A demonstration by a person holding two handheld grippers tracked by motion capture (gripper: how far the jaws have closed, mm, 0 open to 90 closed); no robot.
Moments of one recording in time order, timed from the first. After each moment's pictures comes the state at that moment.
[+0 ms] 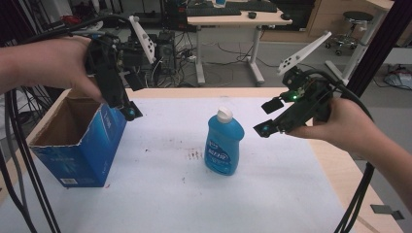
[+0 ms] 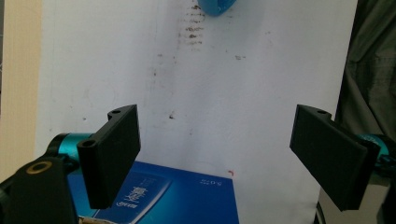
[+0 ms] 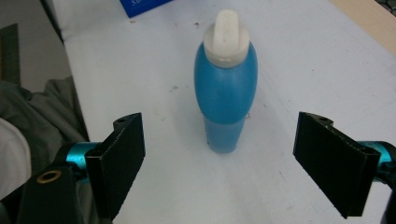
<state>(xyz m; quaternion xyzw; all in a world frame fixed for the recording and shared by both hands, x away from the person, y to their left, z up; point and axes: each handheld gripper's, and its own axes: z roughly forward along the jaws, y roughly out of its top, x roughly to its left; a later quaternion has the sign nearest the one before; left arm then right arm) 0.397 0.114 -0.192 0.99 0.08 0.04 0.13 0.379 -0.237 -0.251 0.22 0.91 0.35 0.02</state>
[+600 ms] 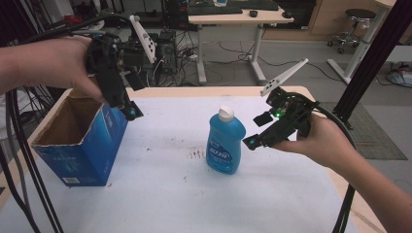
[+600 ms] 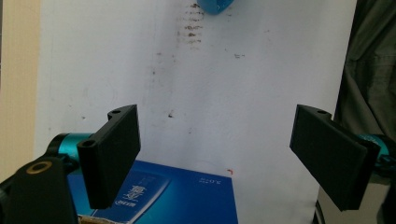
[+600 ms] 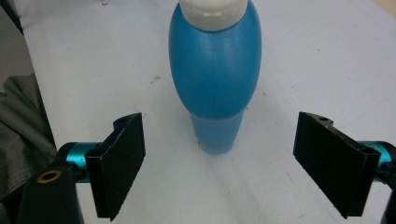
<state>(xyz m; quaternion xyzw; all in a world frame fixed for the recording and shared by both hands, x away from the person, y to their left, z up) 0.396 0.114 -0.192 0.99 0.08 0.04 0.13 0.384 -0.220 -0.300 0.24 0.91 0.33 0.03</state>
